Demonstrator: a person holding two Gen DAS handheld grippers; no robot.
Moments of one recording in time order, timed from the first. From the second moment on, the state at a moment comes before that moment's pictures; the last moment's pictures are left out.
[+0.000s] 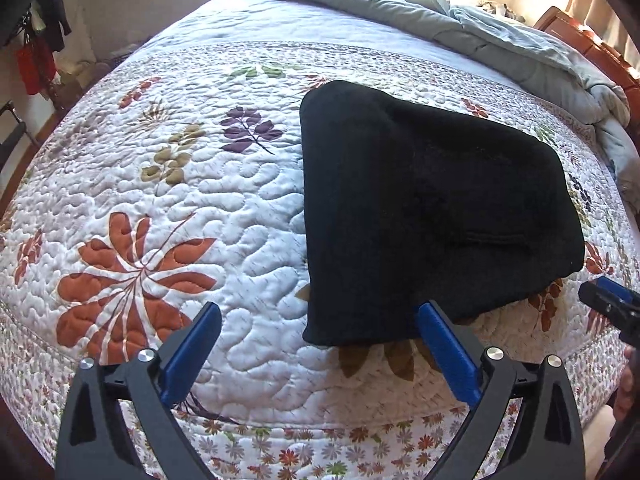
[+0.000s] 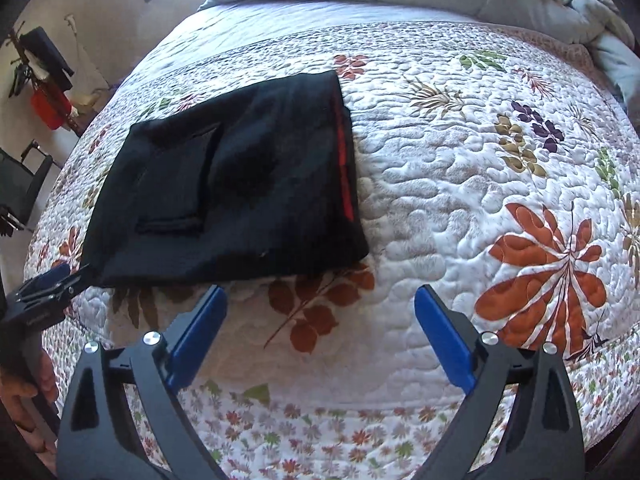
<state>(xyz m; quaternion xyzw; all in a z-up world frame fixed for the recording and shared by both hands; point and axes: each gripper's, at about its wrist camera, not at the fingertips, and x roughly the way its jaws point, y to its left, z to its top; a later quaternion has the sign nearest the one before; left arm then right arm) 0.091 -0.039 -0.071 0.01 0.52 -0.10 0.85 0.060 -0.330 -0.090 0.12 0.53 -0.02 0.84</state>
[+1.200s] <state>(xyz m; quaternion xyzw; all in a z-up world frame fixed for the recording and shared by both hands) 0.067 -0.032 -0.054 0.01 0.52 -0.11 0.85 0.049 -0.303 -0.076 0.13 0.54 0.02 0.83</state>
